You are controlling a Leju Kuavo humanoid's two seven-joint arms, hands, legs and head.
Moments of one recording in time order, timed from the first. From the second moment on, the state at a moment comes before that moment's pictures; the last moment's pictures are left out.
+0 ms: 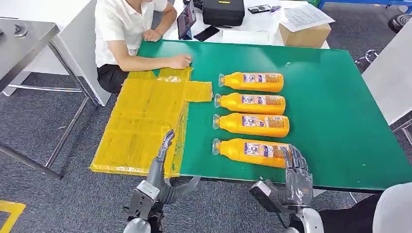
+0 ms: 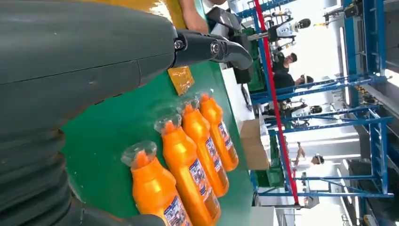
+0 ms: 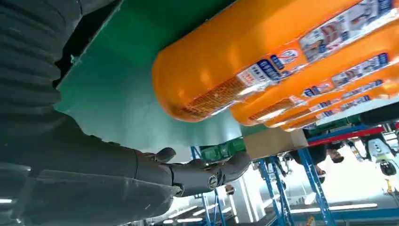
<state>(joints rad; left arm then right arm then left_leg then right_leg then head) 0.04 -0.20 -0.44 -1.39 0.00 0.34 -0.51 0.08 -0.09 0.16 -1.27 1.06 -0.69 -0.22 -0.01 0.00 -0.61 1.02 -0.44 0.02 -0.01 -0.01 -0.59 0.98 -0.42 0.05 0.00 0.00</state>
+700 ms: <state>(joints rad) 0.01 -0.21 -0.48 -1.36 0.02 0.33 -0.50 -0.12 -0.13 0.19 -1.06 1.14 -0.61 -0.17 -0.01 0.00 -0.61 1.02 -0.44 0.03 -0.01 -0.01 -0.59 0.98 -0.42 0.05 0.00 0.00</state>
